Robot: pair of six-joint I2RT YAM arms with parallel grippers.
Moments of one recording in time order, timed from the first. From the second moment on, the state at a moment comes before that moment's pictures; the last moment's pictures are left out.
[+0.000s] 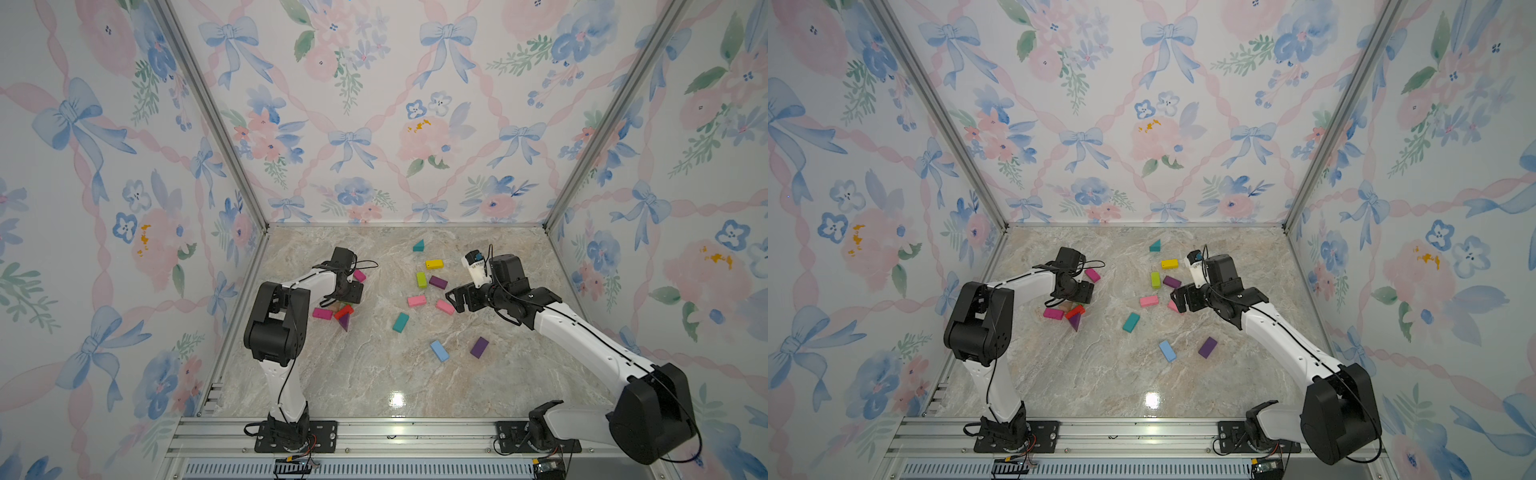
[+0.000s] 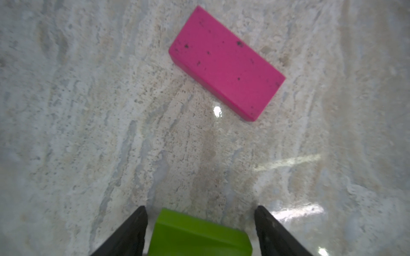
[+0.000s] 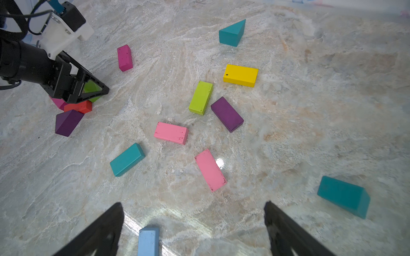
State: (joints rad) left arm -0.24 1.90 1.19 -0.45 -0.05 -0.04; right arm 0.39 1.31 0.96 -0.42 -0.19 0.04
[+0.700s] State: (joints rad) left arm -0.37 1.86 1.16 -0.48 -0.05 -0.10; right arm 0.41 1.31 0.96 -0.42 -0.21 0.04
